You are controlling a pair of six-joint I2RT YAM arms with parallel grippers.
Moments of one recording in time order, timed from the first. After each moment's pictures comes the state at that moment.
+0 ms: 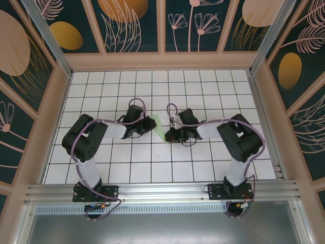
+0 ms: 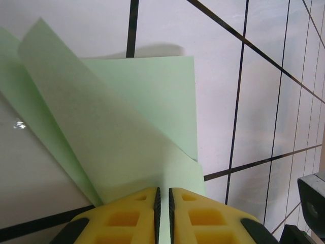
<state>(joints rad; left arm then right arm) -0.51 1.85 0.79 0.29 0.36 -0.95 0.62 1.80 0.80 0.03 -0.62 0.55</state>
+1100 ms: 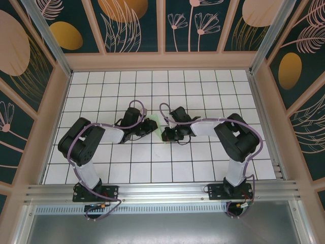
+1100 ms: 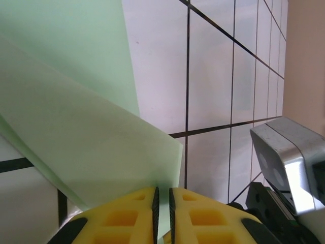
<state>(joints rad) -0.52 1.79 0.70 0.42 0.47 -0.97 0.69 1.84 0.93 -0.15 -0.47 0.51</state>
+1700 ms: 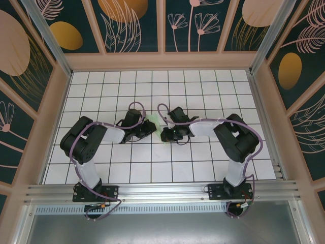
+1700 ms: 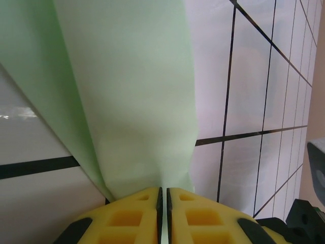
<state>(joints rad) -0.52 1.82 0.71 0.38 0.41 -0.97 0.72 1.83 0.95 -0.18 -0.42 0.49</state>
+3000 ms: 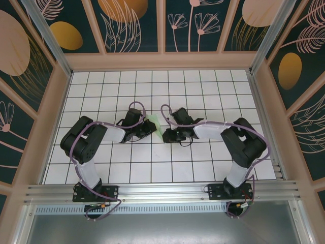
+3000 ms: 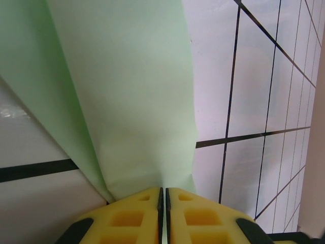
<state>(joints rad) -0.52 1.83 0.72 0.36 0.41 -0.97 0.70 1.72 0.89 -0.19 -0.41 0.47</state>
